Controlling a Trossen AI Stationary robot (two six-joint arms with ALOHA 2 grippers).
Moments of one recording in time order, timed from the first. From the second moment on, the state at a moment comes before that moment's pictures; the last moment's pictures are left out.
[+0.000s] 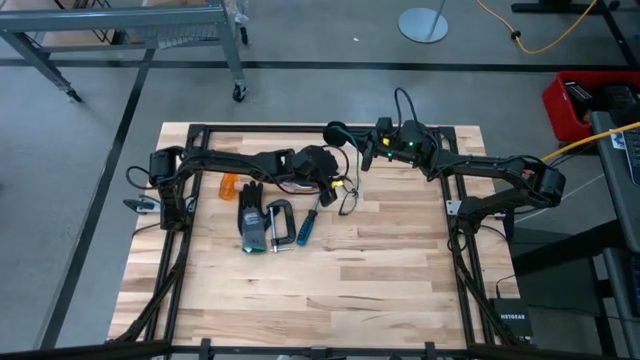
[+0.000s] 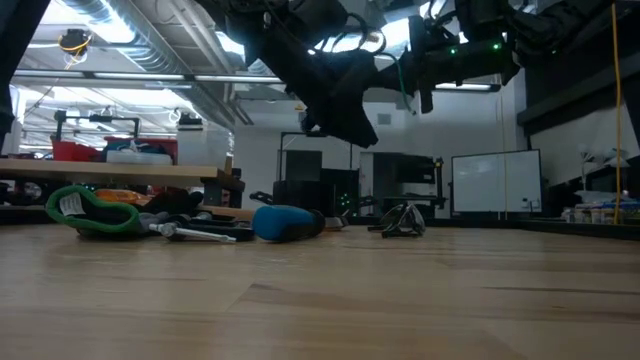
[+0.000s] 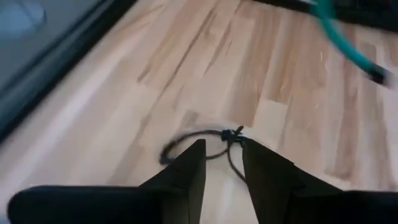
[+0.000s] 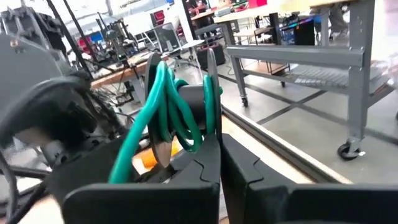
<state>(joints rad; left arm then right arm) 0.20 1.84 1.31 -0.12 -0.11 -0.13 -0.50 1.30 0.69 0.57 -0.18 0.29</state>
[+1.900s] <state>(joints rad) 0.12 1.84 1.31 0.06 -0.12 -0.34 -0.50 1.30 0.69 0.50 -0.17 -0.03</state>
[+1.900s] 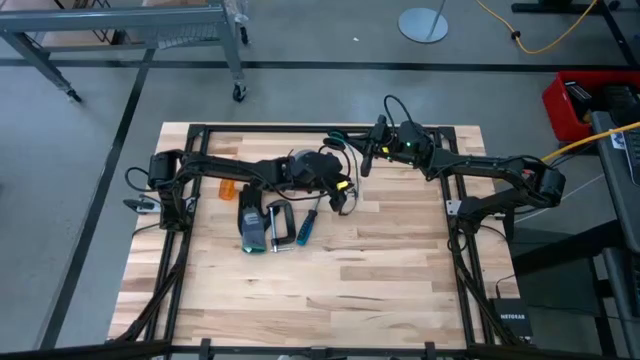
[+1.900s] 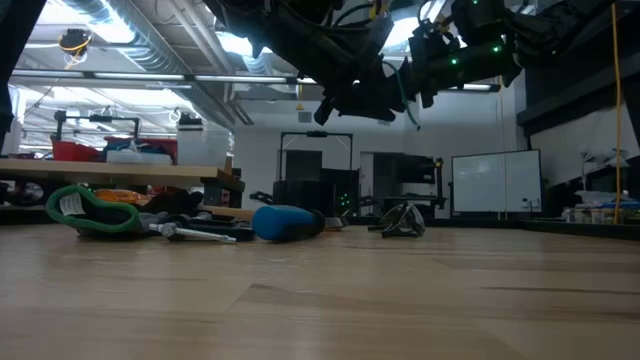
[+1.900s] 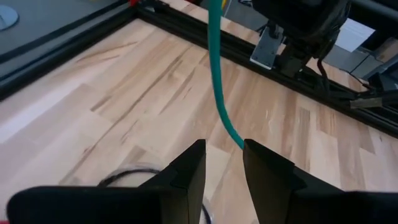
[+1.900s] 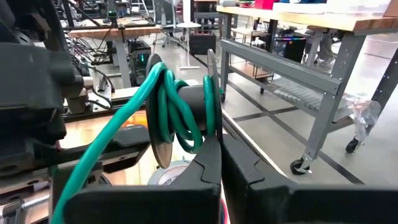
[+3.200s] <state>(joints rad) 0.13 1.84 1.31 0.15 -0.12 -0.31 -0.50 1.30 0.69 0.63 -0.18 0.05</state>
